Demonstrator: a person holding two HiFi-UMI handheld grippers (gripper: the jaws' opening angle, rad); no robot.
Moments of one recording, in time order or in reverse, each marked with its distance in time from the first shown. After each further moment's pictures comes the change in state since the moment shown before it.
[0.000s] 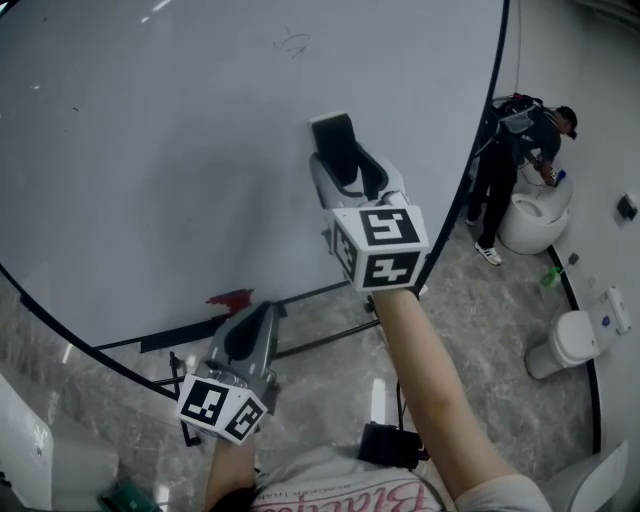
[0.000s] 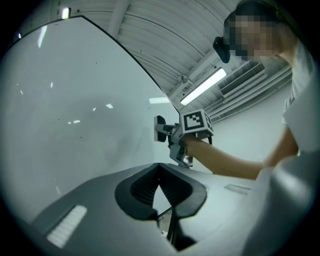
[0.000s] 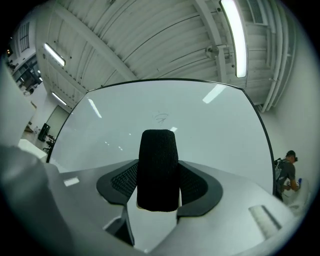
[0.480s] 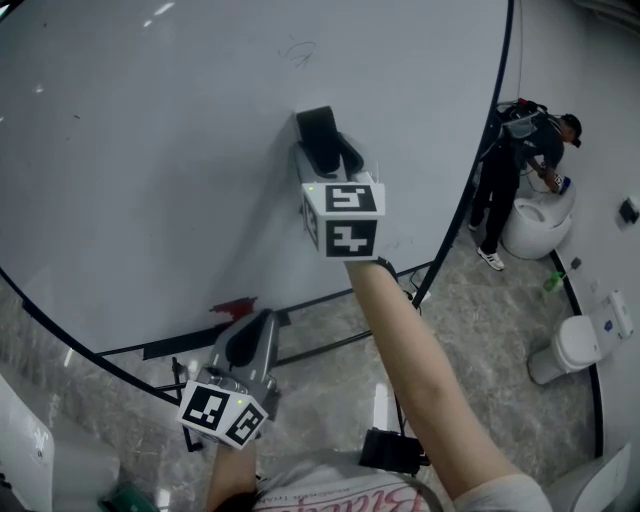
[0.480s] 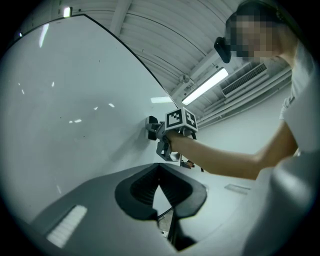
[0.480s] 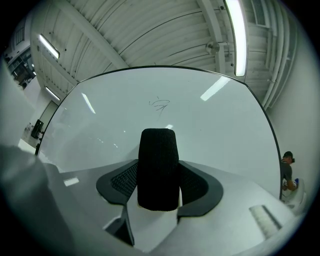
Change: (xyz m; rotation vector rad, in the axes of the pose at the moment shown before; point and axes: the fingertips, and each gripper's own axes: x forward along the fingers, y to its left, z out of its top) left arm 0.002 0.011 -0.002 -0.009 0.006 0.012; right arm 0.061 0.002 -0.005 -0.008 0.026 -0.068
